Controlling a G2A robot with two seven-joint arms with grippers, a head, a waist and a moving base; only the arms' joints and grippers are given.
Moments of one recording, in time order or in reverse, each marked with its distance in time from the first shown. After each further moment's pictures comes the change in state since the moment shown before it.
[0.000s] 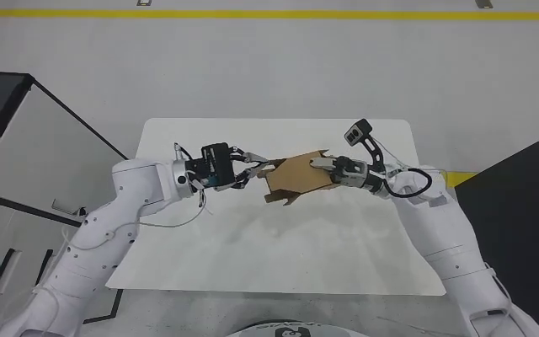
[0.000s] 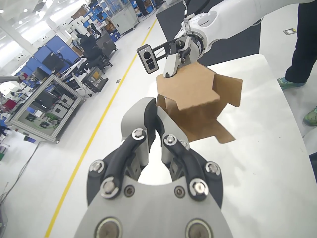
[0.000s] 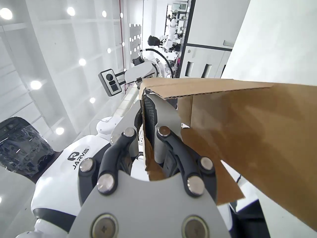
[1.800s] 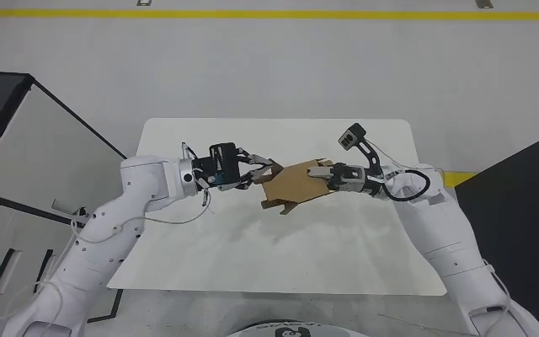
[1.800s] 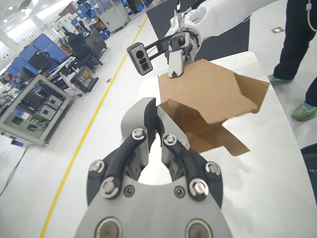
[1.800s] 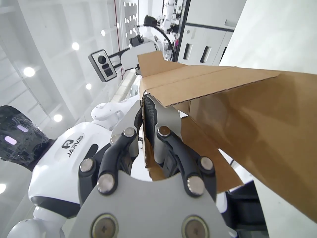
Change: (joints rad) left arm -0.042 -0.021 0.031 0.057 0.002 -0.027 0.005; right arm 0.027 0.003 -0.025 0.039 0.013 -0.003 0.066
